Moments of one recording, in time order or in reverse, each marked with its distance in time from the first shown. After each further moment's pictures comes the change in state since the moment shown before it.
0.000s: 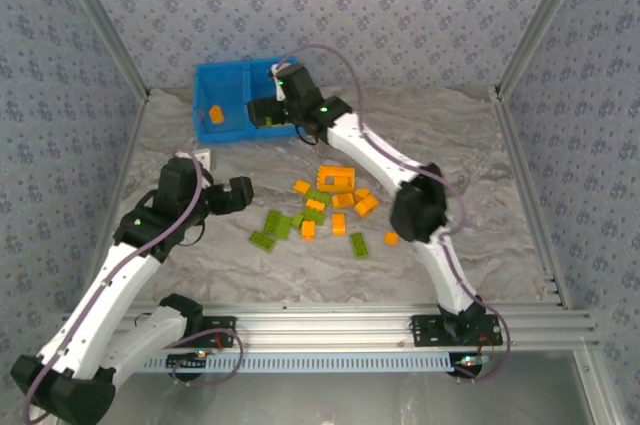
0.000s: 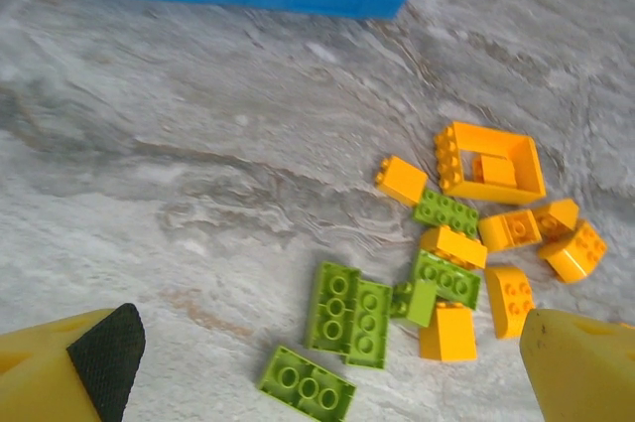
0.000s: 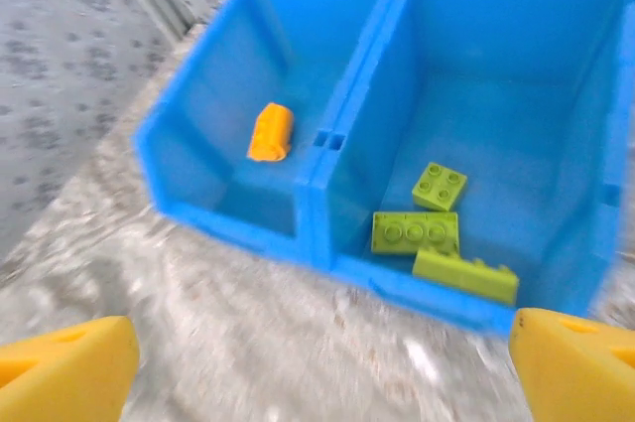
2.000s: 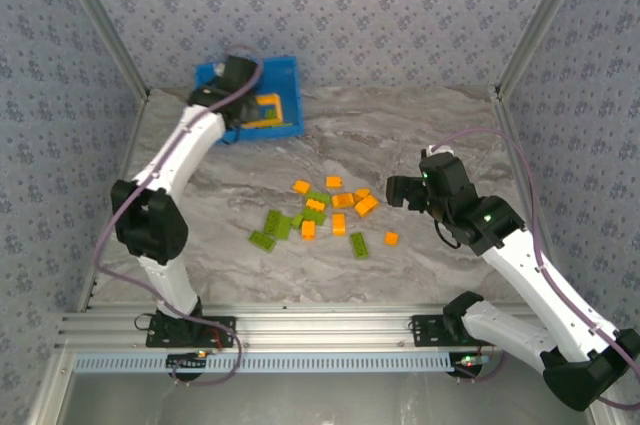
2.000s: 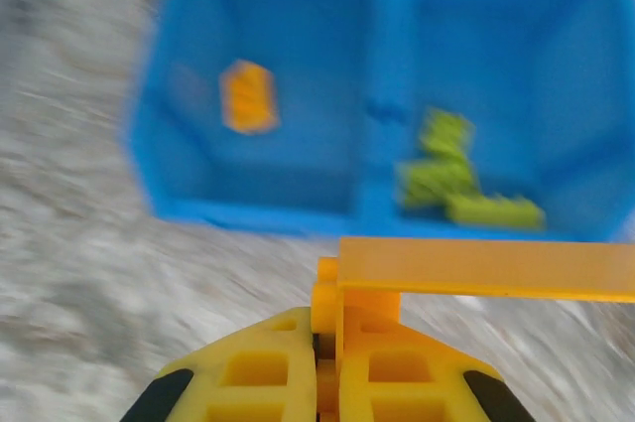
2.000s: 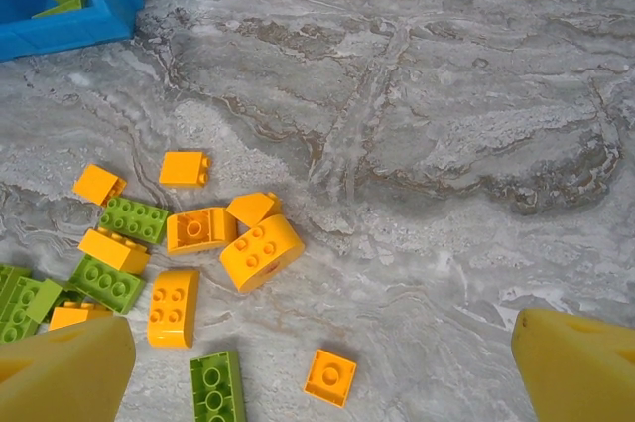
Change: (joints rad) left arm 0.118 0.956 0.912 -0.121 -0.358 0.075; right arm -0.163 -1.245 -1.160 -0.308 0.267 0.172
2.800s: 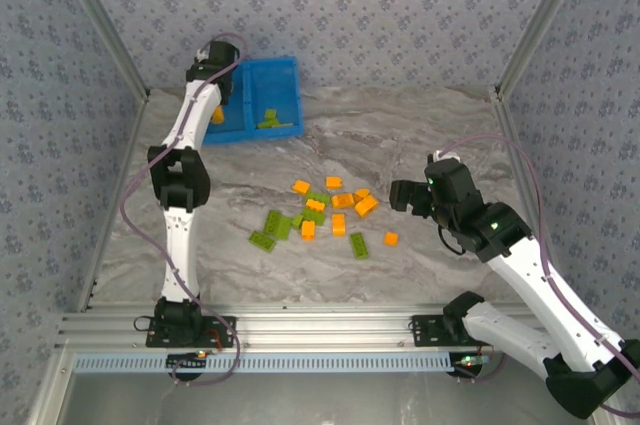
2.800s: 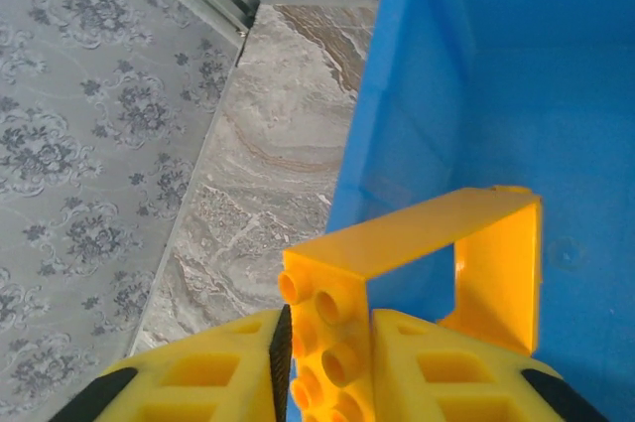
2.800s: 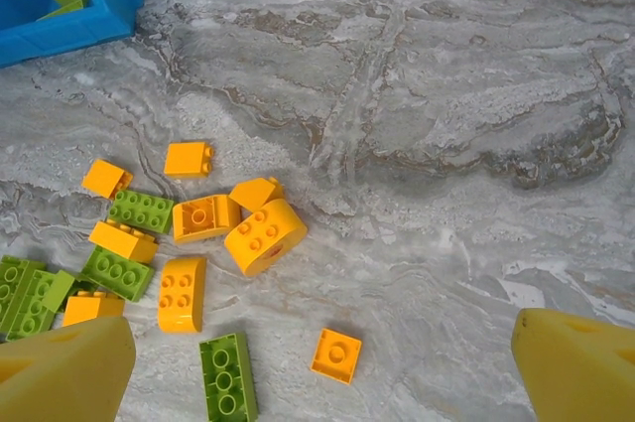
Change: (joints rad) left arm 0.149 0.617 0.637 -0.154 -0.294 0.236; right arm -0.002 -0.051 -0.014 -0.045 -0.015 0.054
